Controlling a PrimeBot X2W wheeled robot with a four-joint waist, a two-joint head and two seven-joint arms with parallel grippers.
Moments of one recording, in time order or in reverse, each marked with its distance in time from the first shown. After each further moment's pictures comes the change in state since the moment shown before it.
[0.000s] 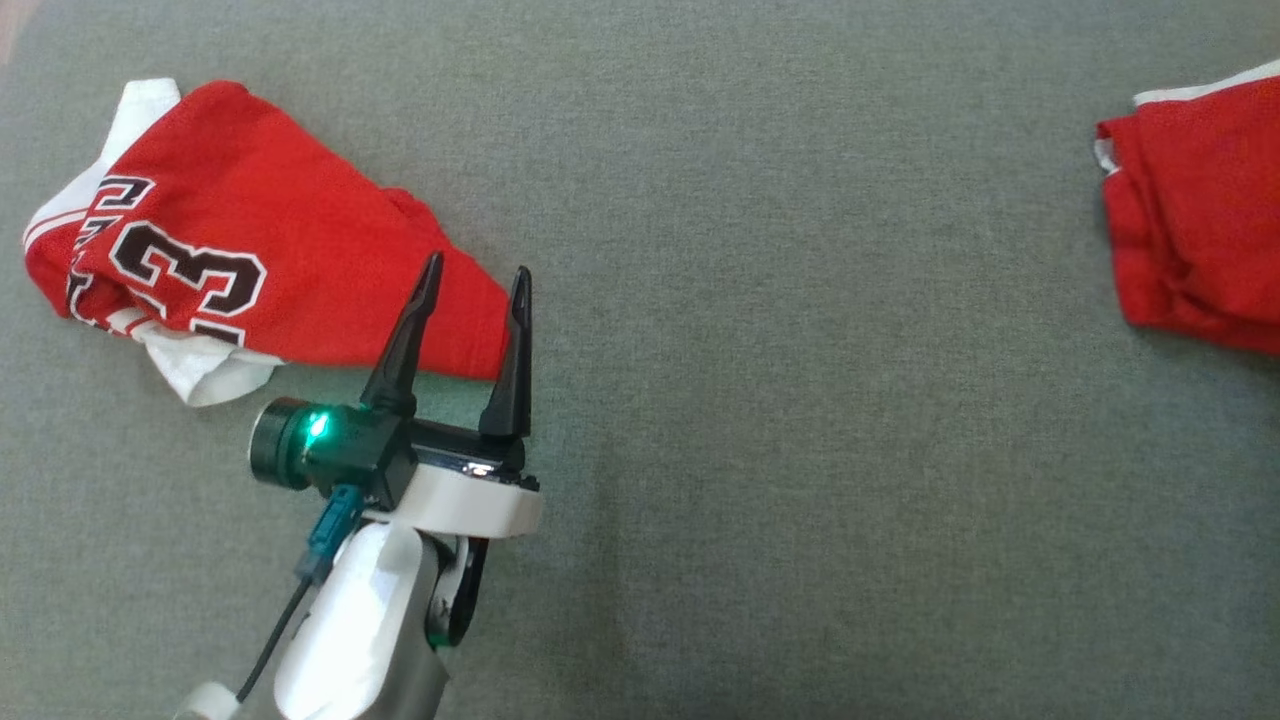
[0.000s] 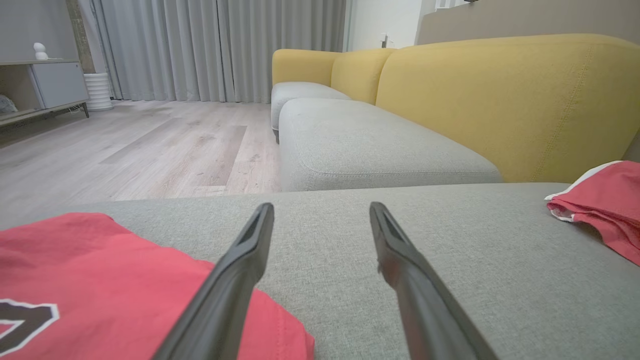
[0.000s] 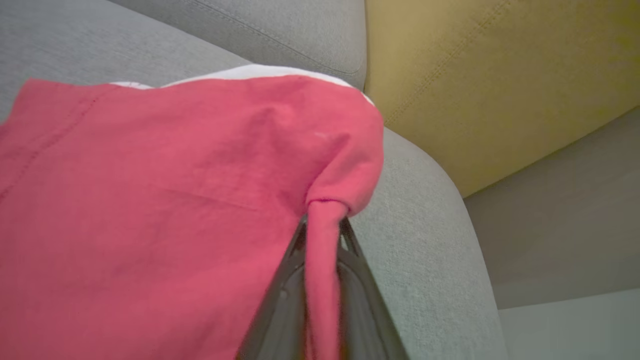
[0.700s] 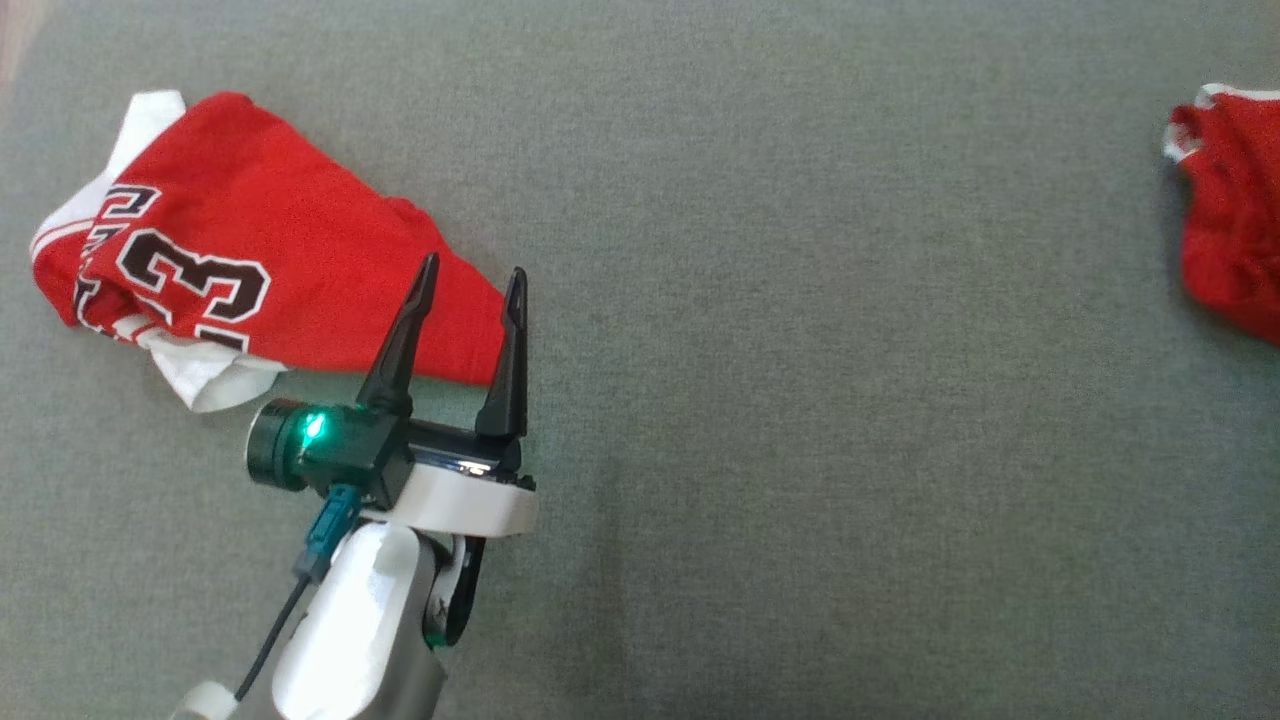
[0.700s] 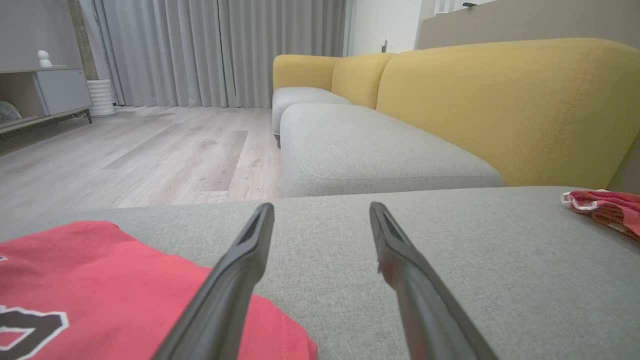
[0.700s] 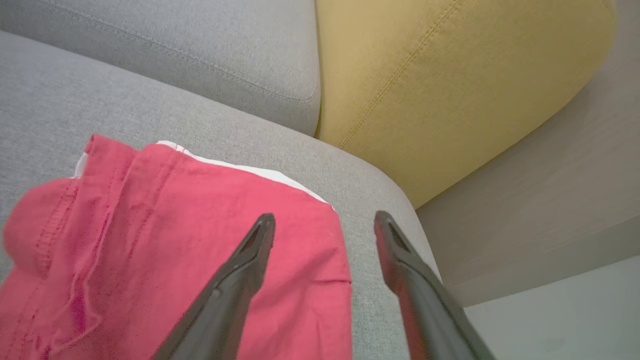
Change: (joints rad) left arm 0.000 0.000 0.010 0.007 0.006 -0.001 0.000; right arm 0.040 0.066 -0.236 -0.132 -0.162 0.000 0.041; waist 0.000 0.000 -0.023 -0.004
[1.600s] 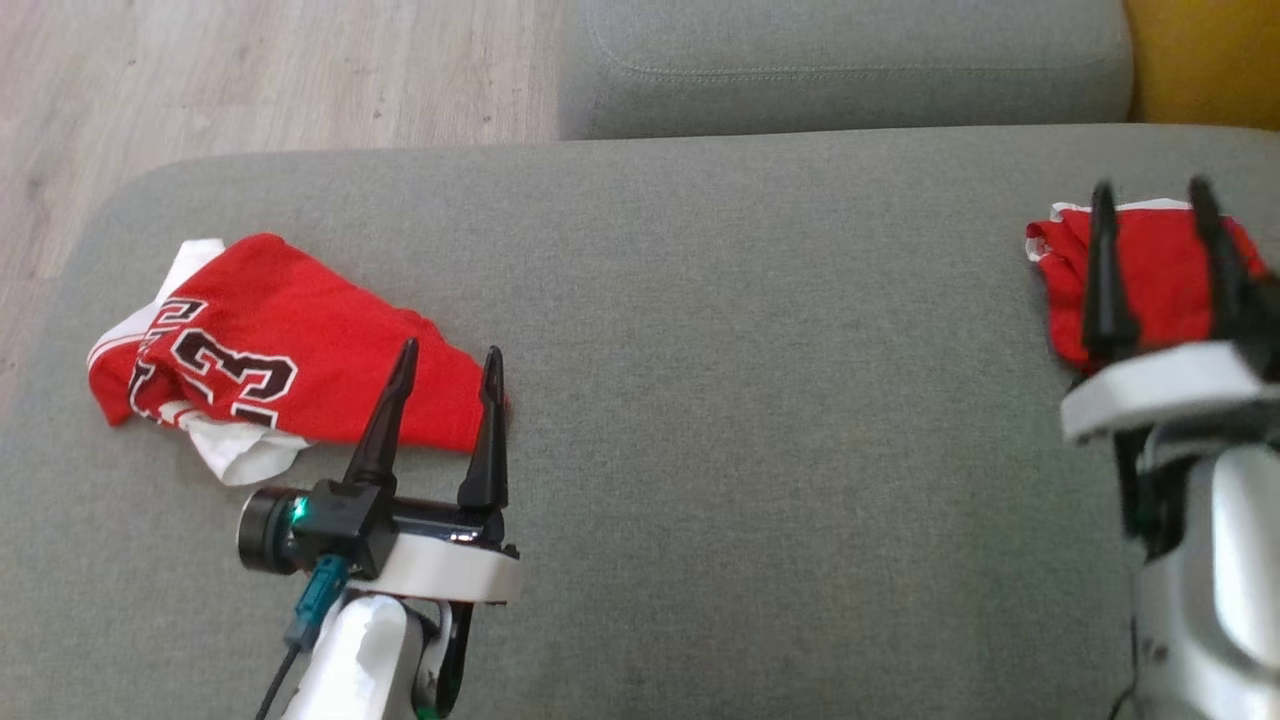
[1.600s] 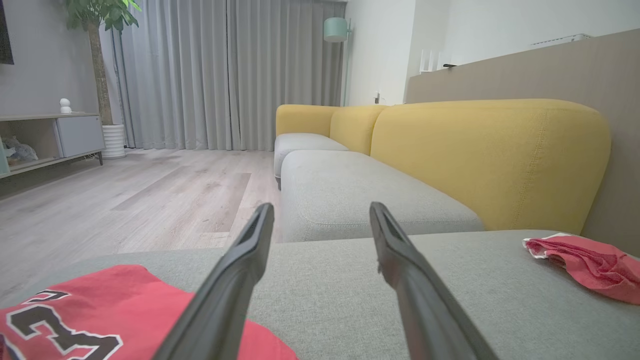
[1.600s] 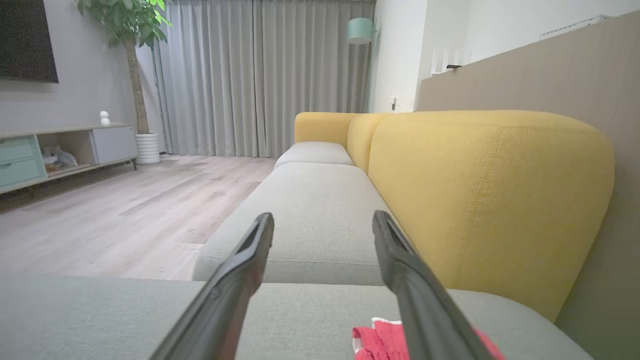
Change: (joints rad) left arm 0.130 0.001 0.038 -0.015 -0.002 0.008 0.000; right arm 0.311 0.423 0.073 -0.573 0.228 0.000 -0.085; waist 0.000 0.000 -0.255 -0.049
